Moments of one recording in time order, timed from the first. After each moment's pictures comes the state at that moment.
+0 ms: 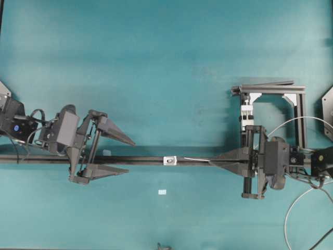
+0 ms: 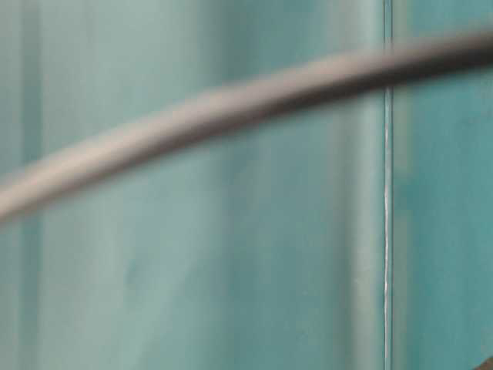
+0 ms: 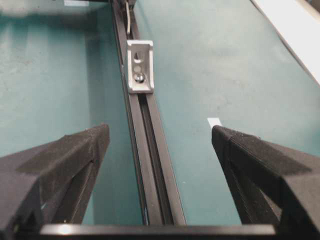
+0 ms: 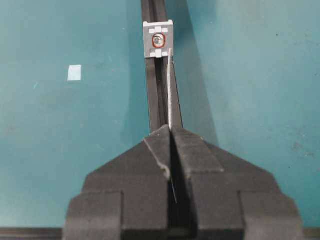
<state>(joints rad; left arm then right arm) -0.31 0.22 1.09 -0.08 -1.13 -0.12 0.62 0.18 1.04 0.81 -0.98 -0.04</state>
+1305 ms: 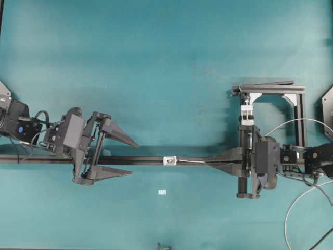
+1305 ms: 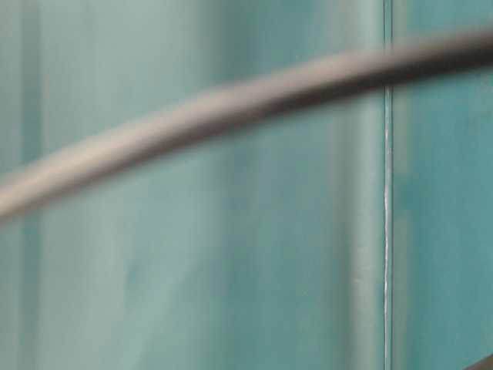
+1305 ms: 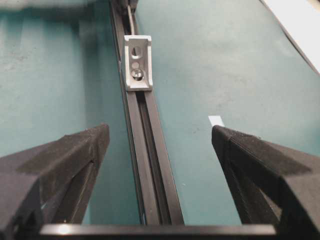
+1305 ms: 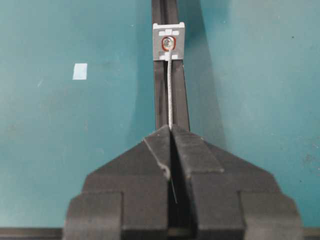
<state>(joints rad) -0.31 0.24 1.06 -0.08 -1.10 -0.12 0.56 0.19 1.01 0.73 -0.91 -0.05</state>
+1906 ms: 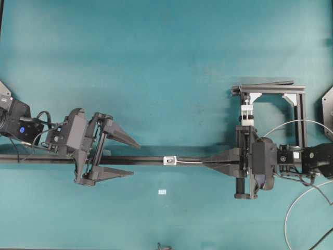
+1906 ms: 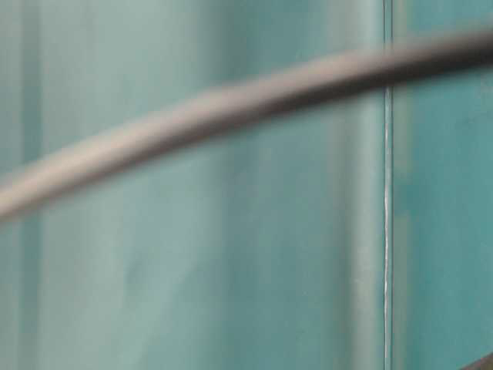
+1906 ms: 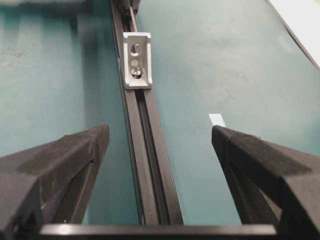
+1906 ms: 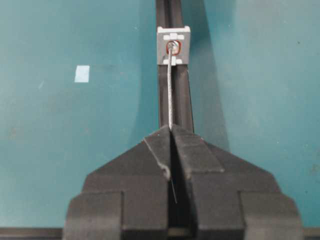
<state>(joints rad) -0.31 0.24 1.05 -0.08 -1.07 -0.12 0.55 0.20 1.00 0.69 -0.91 -0.04</state>
